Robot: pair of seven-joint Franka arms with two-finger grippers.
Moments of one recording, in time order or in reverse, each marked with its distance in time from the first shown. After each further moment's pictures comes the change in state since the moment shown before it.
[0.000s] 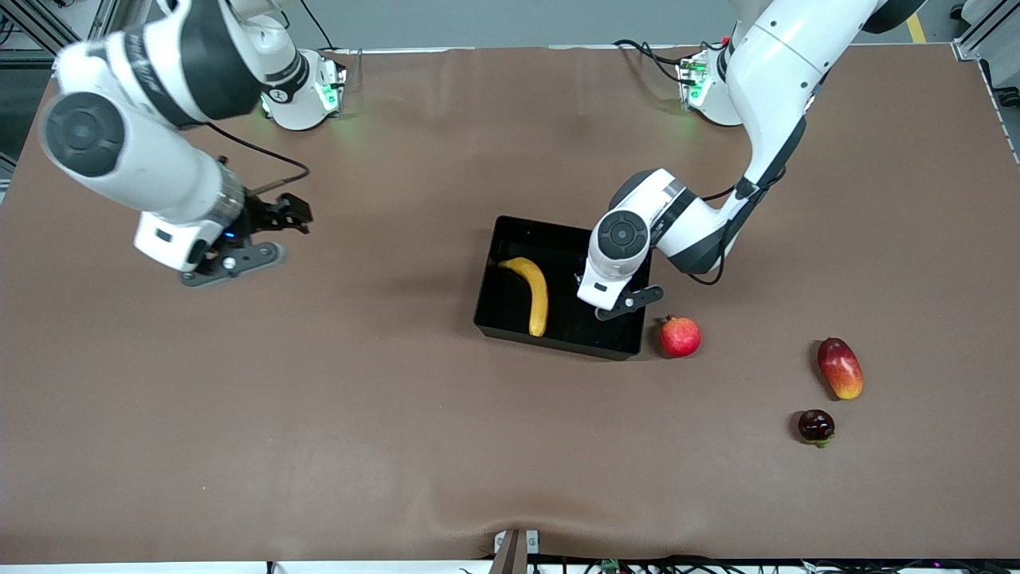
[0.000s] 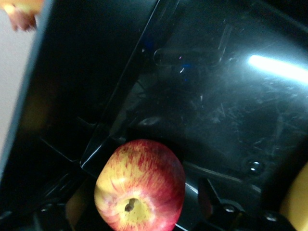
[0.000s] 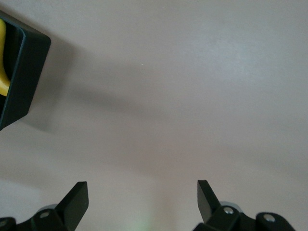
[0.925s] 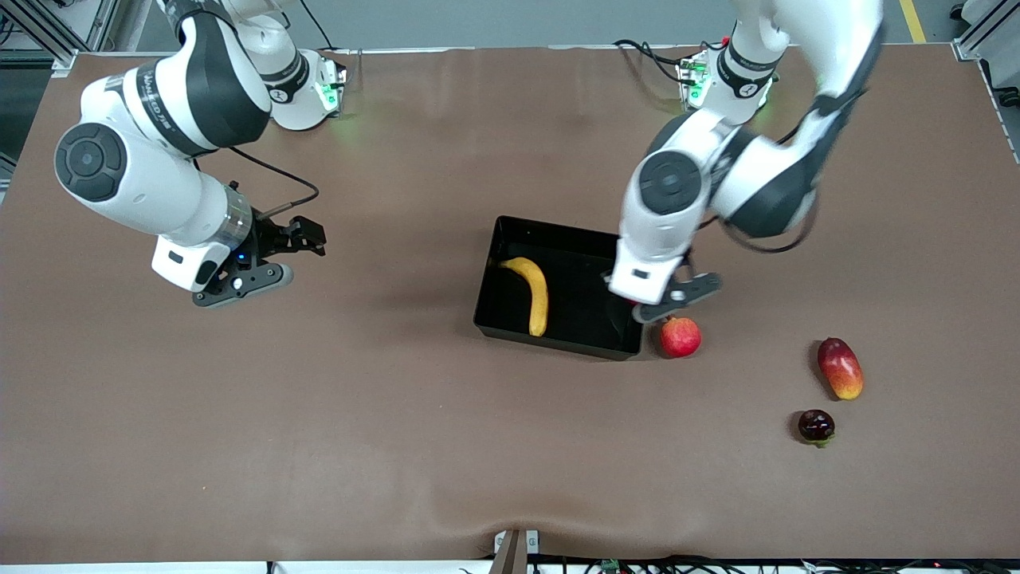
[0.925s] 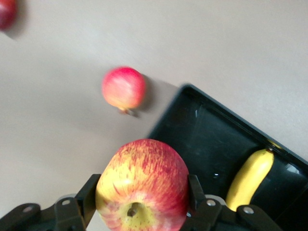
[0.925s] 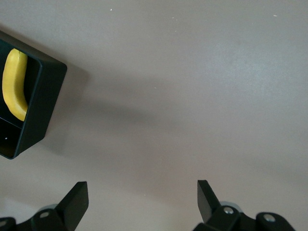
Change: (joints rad) left arm 0.083 -0.239 0.000 0.262 -0.024 -0.353 0.142; right arm -0.019 0.016 -0.015 -0.036 0.095 0.128 -0.025
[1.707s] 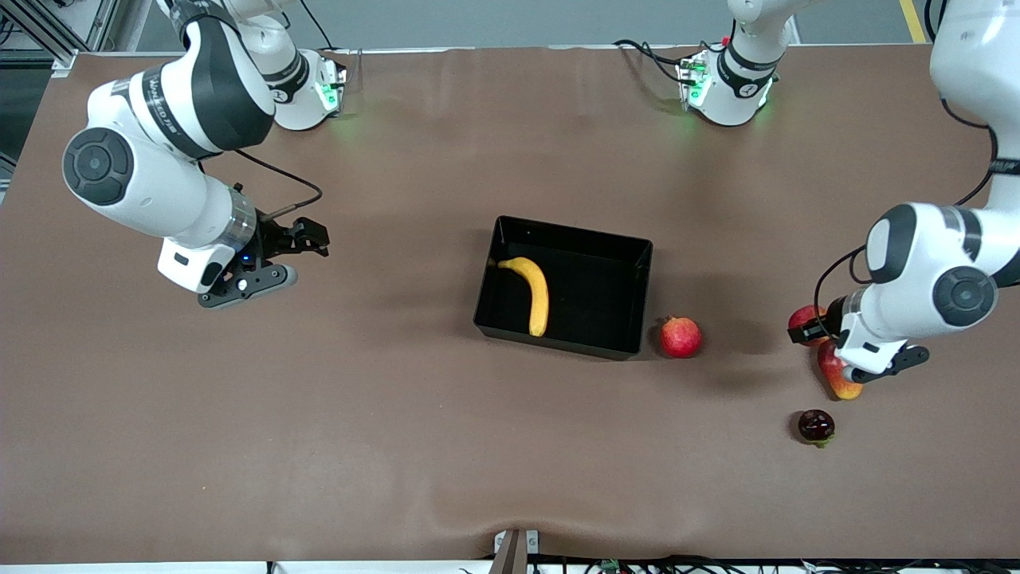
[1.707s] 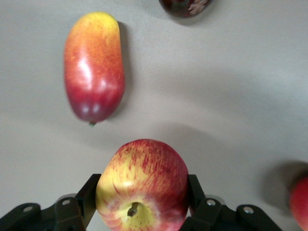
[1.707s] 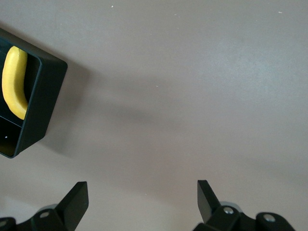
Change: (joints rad) left arm 0.531 0.154 0.014 -0.212 0.066 0.303 0.505; right arm 0.003 0.002 0.002 -0.009 0.004 0.004 0.000
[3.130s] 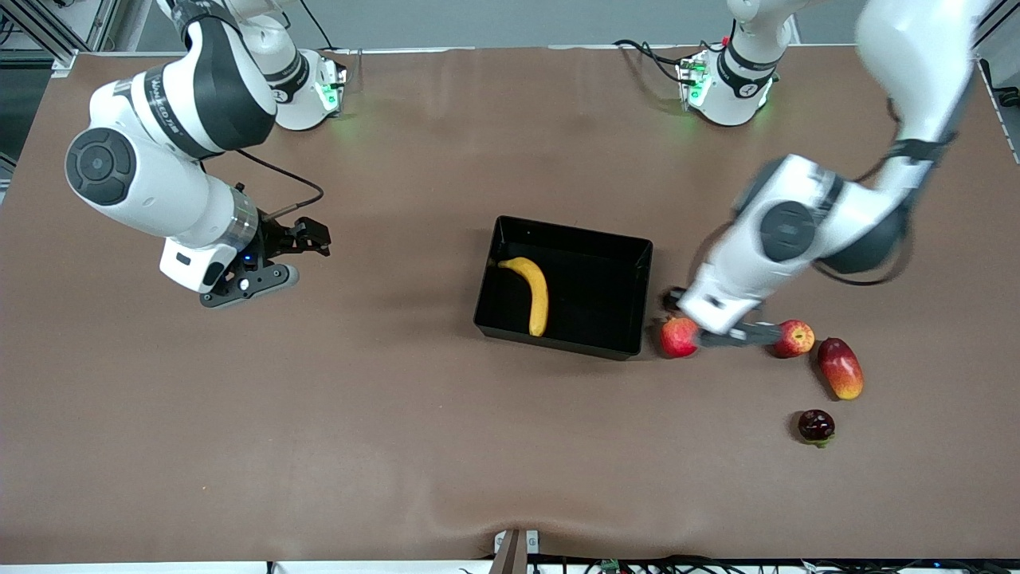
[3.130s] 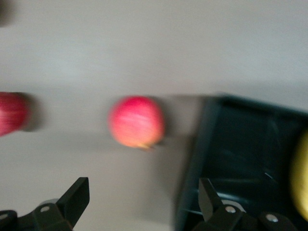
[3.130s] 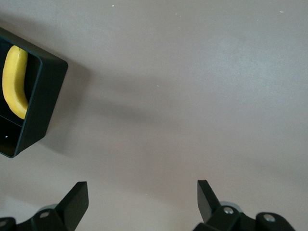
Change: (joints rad) left arm -0.156 -0.022 -0.374 0.024 0.093 -0.075 -0.171; right arm 0.001 0.000 0.000 -0.002 0.001 0.001 0.000
